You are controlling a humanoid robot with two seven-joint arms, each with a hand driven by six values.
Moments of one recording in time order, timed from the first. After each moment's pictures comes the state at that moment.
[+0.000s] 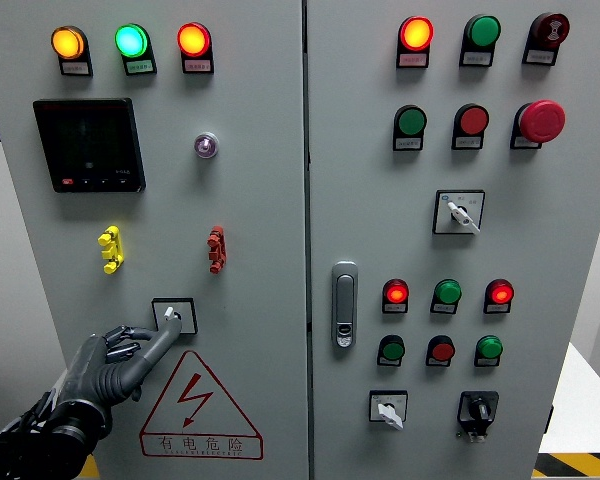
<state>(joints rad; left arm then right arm) -0.52 -0.05 -1.57 -1.66 1.57 0.18 0.70 -0.01 0.12 0.07 -0.17 -0.02 0.00 -0.01</state>
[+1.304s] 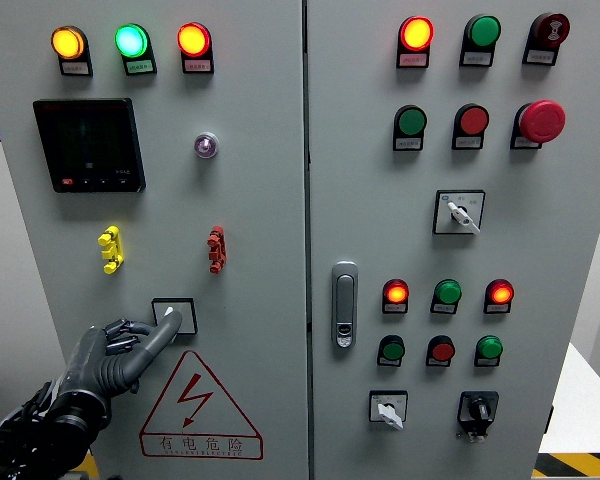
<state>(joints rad) -0.56 -0.05 -1.57 -1.63 1.61 0.18 0.71 -0.01 0.12 0.07 -0.17 -0.02 0.00 -0.01</state>
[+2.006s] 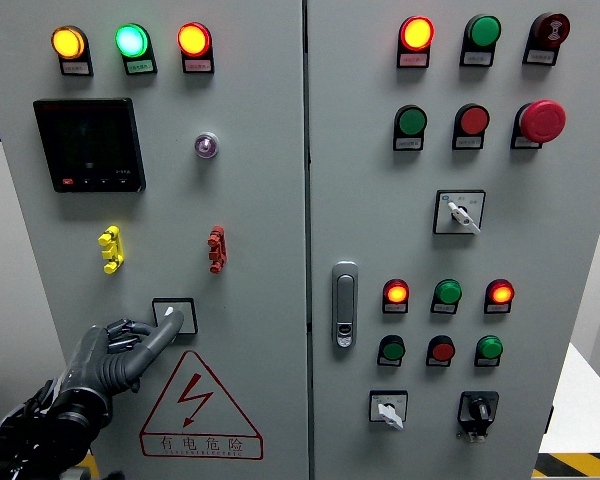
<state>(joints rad) -0.57 -0.05 -1.57 -1.62 1.61 0.18 0.73 -0.01 0.12 0.07 -0.17 -0.02 0.00 -0.01</state>
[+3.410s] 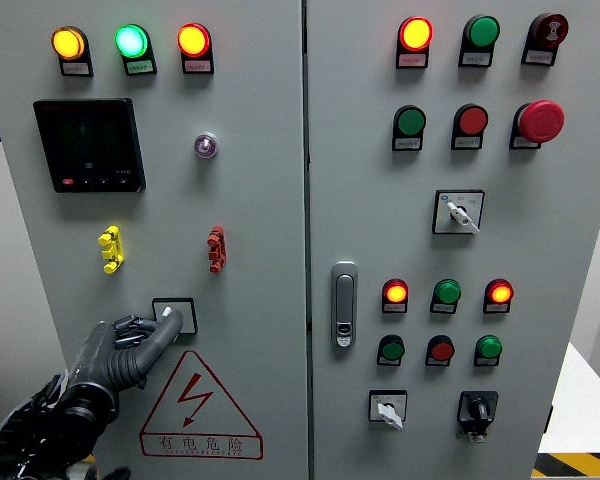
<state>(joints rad) -0.59 -0.05 -1.56 -1.61 1.61 0.17 0.74 -0.01 0.12 0.07 -0.17 -0.02 0.00 -0.01</state>
